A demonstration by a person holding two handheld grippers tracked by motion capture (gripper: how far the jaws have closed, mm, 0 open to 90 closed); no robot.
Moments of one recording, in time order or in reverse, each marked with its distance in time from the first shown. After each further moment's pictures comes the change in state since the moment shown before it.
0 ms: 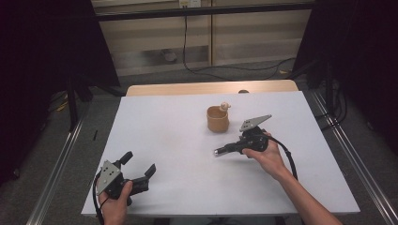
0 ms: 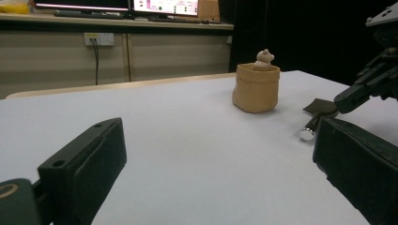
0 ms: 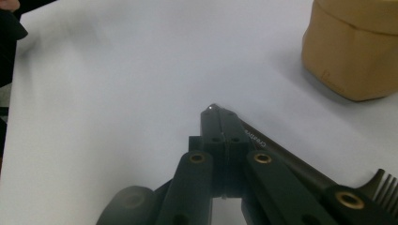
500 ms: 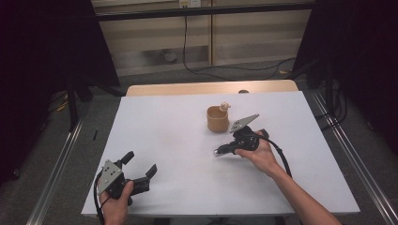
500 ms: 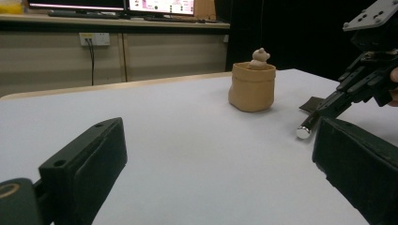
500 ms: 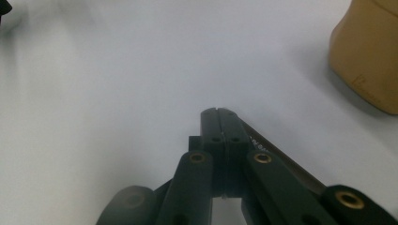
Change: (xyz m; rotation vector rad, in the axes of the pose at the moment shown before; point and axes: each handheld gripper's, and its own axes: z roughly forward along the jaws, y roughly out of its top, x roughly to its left) left arm -0.002 0.000 0.002 0.008 -0.015 0.016; right arm 0.002 0.010 0.022 0.077 0.004 -0.051
